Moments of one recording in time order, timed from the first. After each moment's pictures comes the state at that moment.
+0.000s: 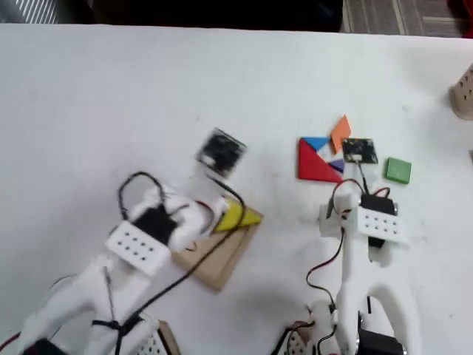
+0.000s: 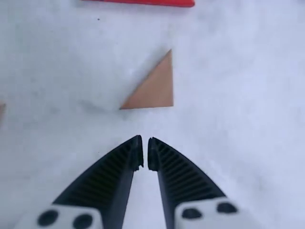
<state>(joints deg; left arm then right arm) 26.6 -36.8 57.9 41.5 -4.2 11.0 -29.0 55.7 57.1 14.1</state>
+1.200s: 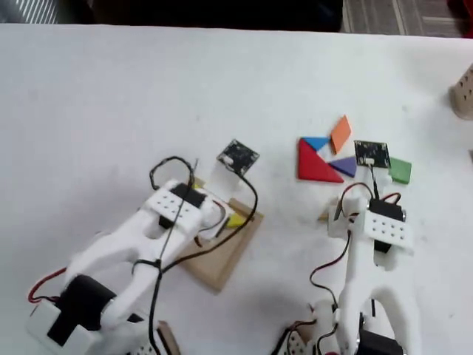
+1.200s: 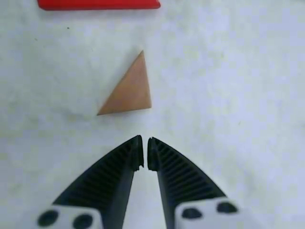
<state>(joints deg) 25.8 -8.0 47.3 47.6 -4.2 13.8 -29.1 56.9 54.9 14.4</state>
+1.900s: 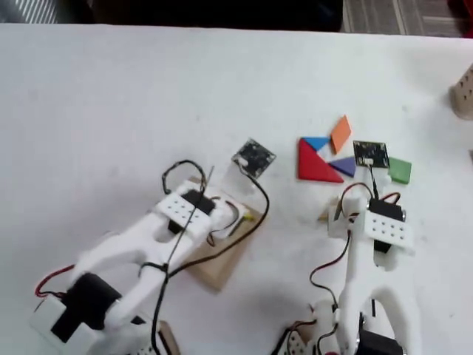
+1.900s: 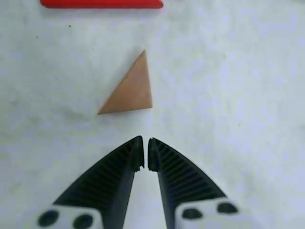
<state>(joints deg) 30.1 -7.3 47.5 37.8 -4.2 13.8 -29.1 56.9 54.9 15.2</state>
